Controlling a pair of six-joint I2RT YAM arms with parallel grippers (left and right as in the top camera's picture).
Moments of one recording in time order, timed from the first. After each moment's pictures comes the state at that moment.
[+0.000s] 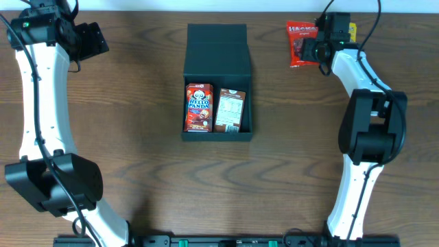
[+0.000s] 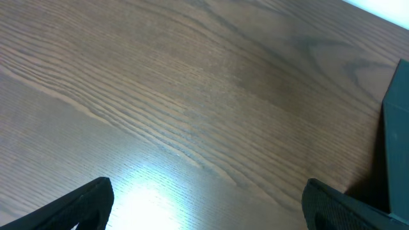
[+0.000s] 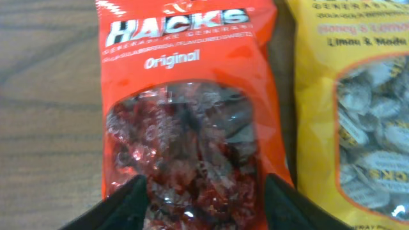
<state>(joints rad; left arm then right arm) 0.18 1.90 1.99 -1.14 -0.09 -0.22 -0.04 2.35 1.81 -0.39 -0.05 0.11</state>
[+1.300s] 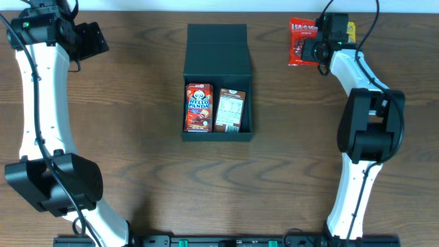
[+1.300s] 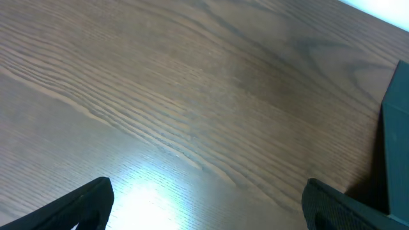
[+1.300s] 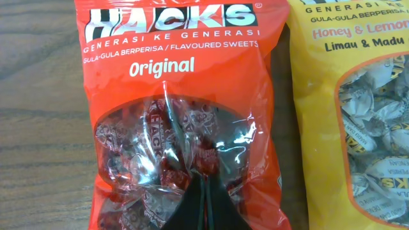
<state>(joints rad) 0.18 1.90 1.99 -1.14 -0.09 -0.22 -0.03 2.37 1.82 -0.38 -0.02 0.12</state>
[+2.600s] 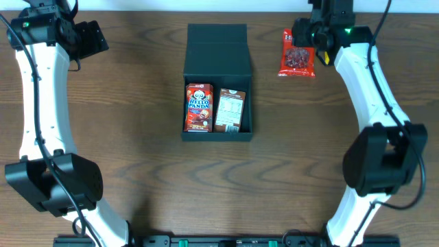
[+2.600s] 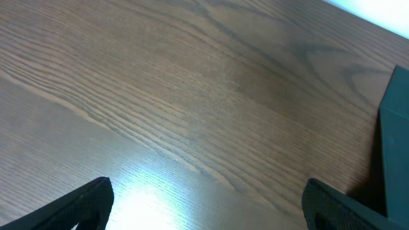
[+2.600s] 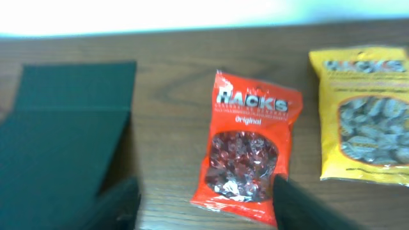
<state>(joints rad) 0.18 1.90 1.99 -1.13 -0.09 -0.22 0.06 2.05 1.82 -0.62 -0.08 0.14</state>
